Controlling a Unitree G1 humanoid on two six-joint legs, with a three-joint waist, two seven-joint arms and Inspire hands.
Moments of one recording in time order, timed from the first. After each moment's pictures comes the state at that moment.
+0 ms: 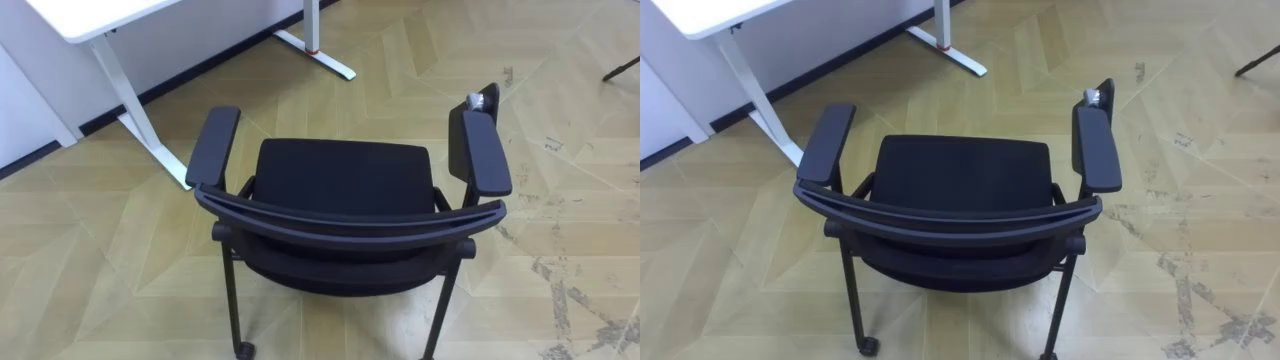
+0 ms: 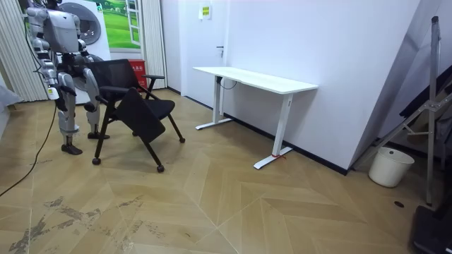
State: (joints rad) left arm 0.15 0.13 0.04 1.14 -0.13 -0.09 0.15; right arm 0.07 -0.19 0.09 1.27 0.38 0.01 -0.03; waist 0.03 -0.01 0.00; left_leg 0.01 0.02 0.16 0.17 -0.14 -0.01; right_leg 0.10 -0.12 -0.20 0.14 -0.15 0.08
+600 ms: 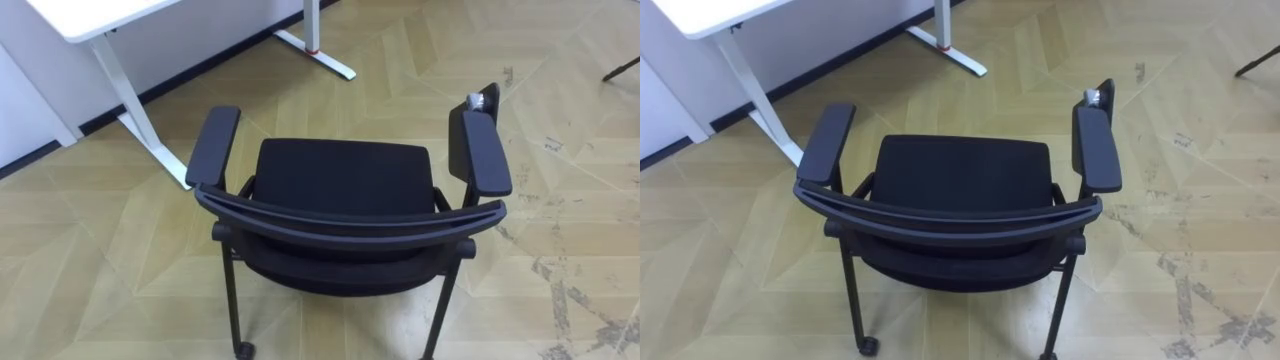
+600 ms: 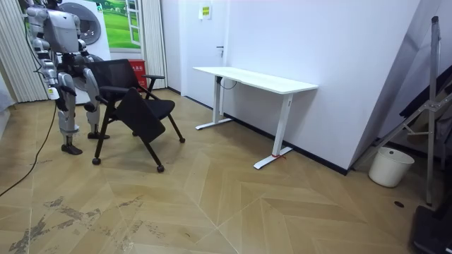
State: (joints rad) left arm 0.15 0.14 0.04 1.14 -0.12 -0.09 0.15; right arm 0.07 -0.19 0.09 1.27 0.38 0.01 -0.03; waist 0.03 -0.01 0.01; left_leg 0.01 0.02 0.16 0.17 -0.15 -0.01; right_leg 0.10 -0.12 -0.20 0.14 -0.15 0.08
